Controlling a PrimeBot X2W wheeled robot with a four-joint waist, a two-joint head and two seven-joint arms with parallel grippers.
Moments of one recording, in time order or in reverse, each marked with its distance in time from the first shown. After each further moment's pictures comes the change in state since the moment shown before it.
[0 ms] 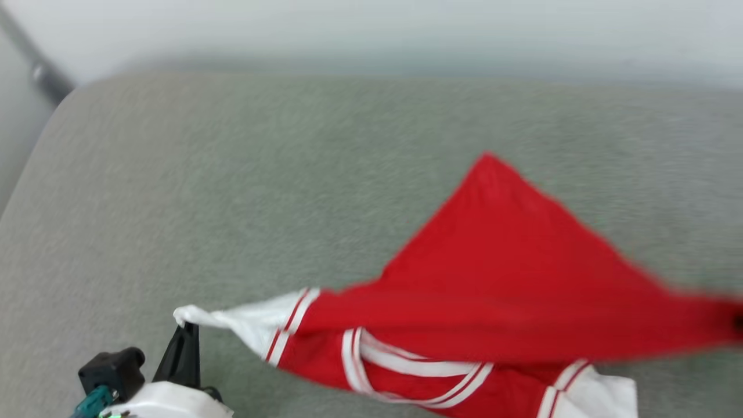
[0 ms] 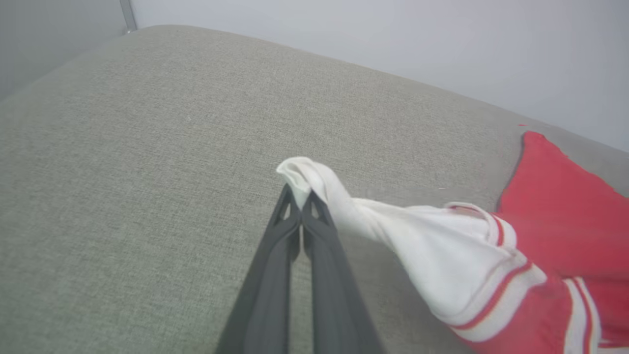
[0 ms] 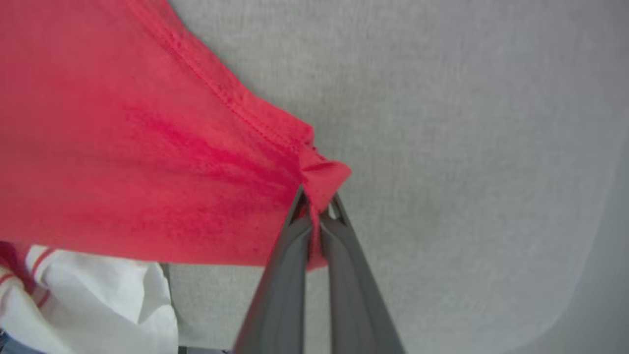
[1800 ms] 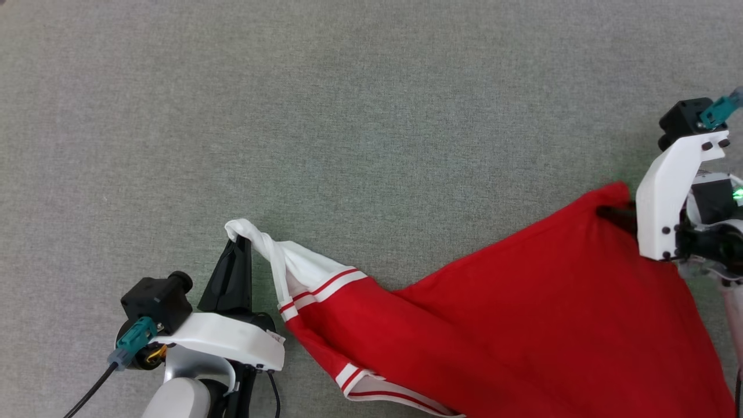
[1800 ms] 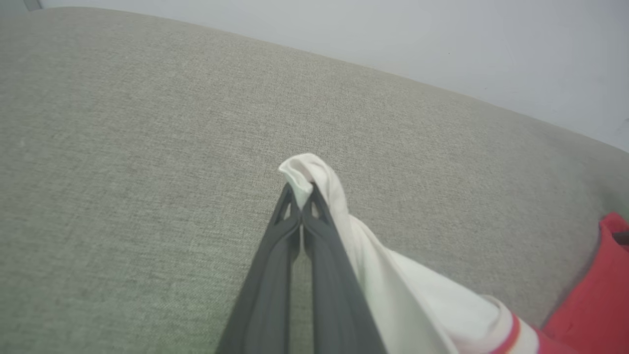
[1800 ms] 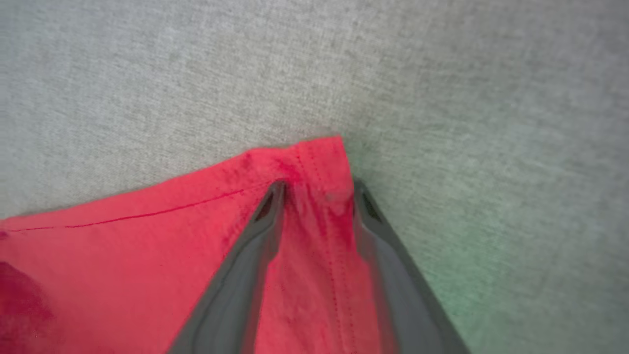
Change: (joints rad) left arm -0.218 -0.050 -0.114 -0.027 0.030 -0.019 -0.025; right arm -0.357 0.207 0.215 0.152 0.072 -0.001 -0.019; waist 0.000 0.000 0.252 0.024
